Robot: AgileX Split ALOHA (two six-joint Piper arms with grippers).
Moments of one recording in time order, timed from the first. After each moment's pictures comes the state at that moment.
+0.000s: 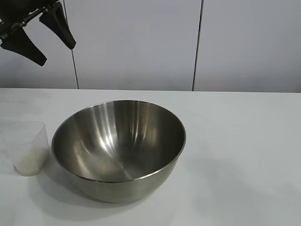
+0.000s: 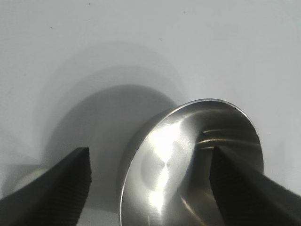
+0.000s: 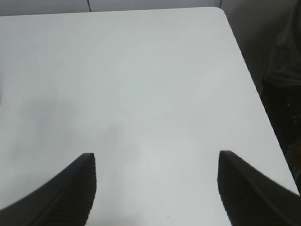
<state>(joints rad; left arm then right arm) -0.12 1.90 -1.63 -0.56 1.09 0.17 0.00 0.00 -0.47 -0.08 1.08 0.01</state>
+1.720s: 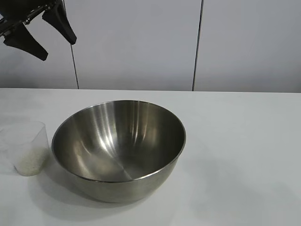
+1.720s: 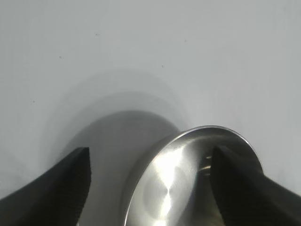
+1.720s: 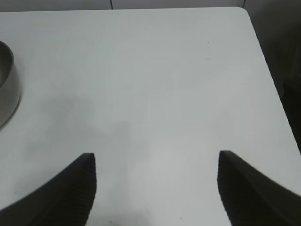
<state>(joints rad) -0.11 1.90 -1.63 -0.55 0.91 0.19 0.00 0.00 -0.47 -0.07 1.08 0.01</state>
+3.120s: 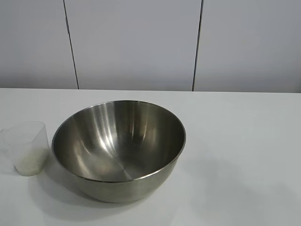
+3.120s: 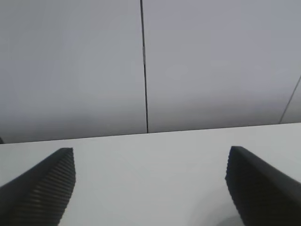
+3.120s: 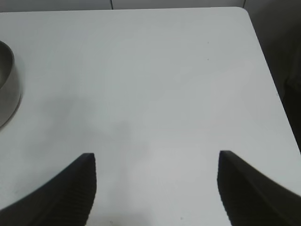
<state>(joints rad) -0.08 0.87 -0.38 -0.33 -0.06 0.30 0.00 0.00 -0.47 -0.07 1.08 0.01</state>
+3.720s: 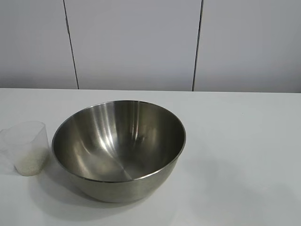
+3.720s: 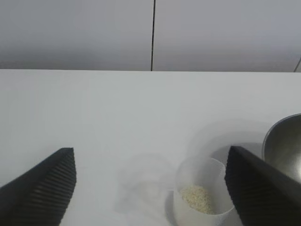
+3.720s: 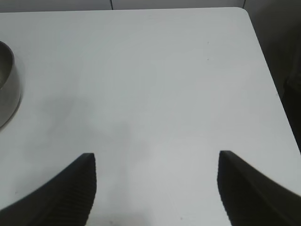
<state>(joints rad) -0.20 1.02 0.00 -0.11 -0.63 -0.02 0.00 0.00 -0.47 -0.07 1.08 0.01</state>
